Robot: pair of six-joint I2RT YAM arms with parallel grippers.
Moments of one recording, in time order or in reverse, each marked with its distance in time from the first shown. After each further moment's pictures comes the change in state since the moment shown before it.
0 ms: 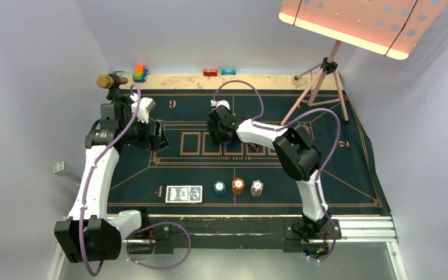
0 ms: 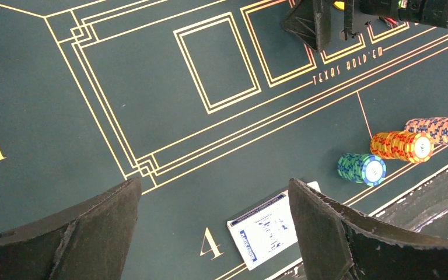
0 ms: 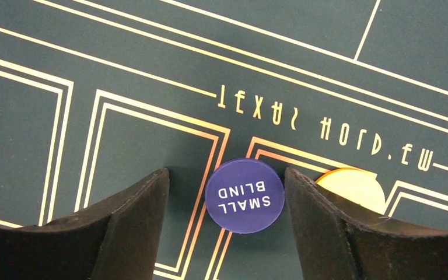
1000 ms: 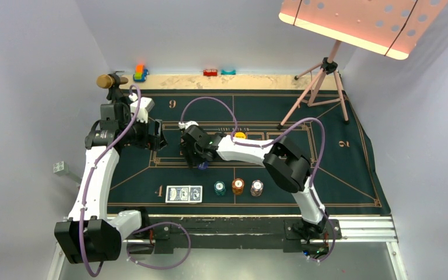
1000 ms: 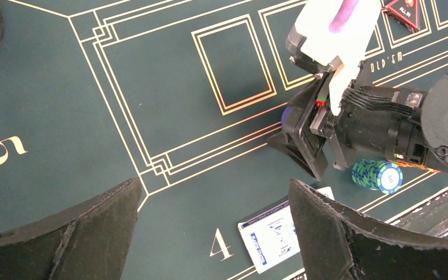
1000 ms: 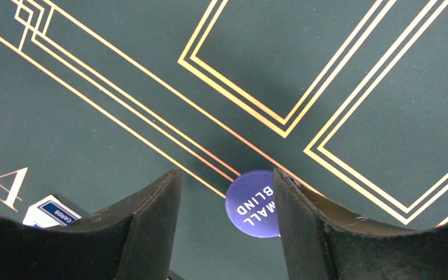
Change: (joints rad) left arm 0.000 -0.007 -0.006 0.021 -0.054 0.000; right arm 0.252 0.011 0.071 -0.060 -0.151 0.060
